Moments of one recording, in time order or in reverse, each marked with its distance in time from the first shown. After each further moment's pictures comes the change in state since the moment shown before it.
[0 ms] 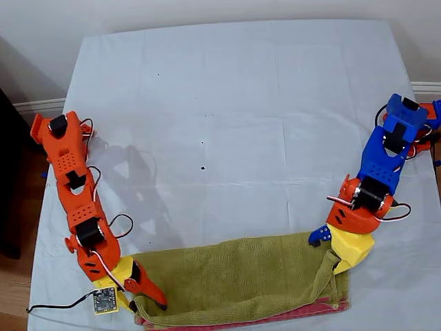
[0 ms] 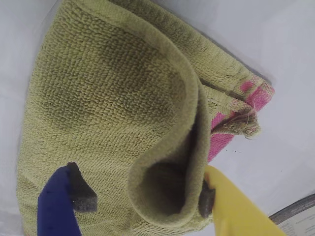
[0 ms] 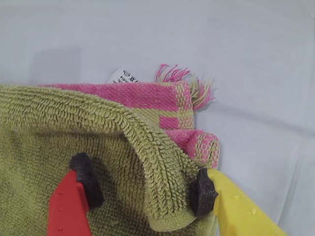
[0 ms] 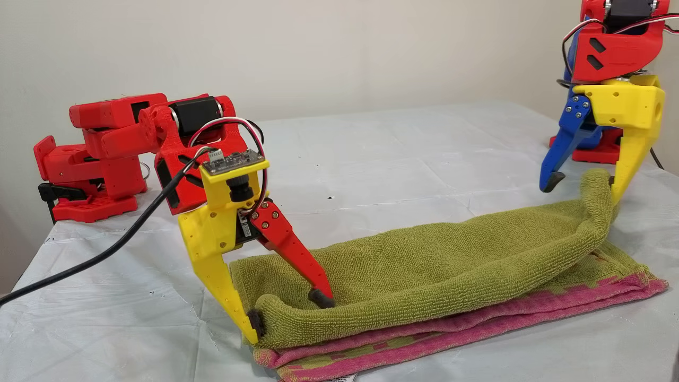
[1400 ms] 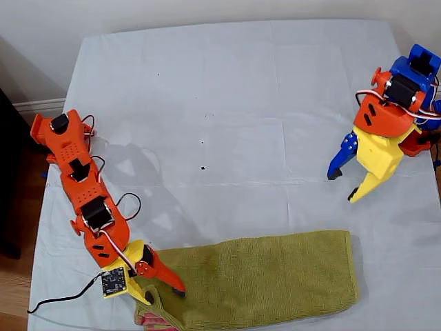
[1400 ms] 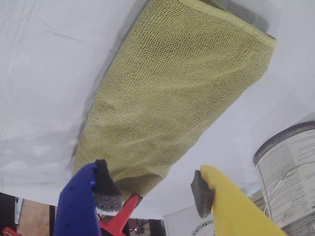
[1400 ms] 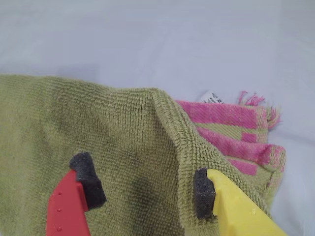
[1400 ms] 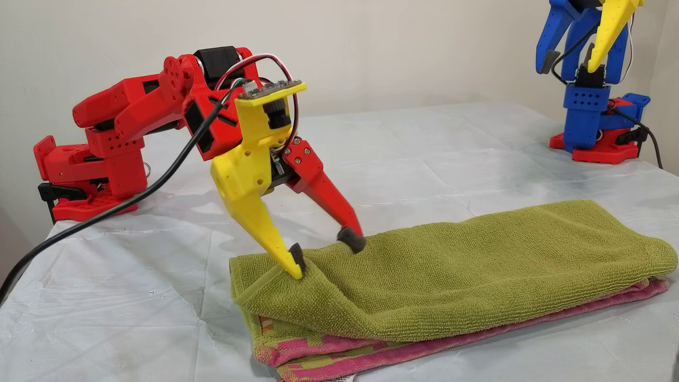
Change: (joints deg) arm 0 -5.3 6.1 0.0 -3.4 2.4; arm 1 5.7 53.8 44.6 0.0 -3.3
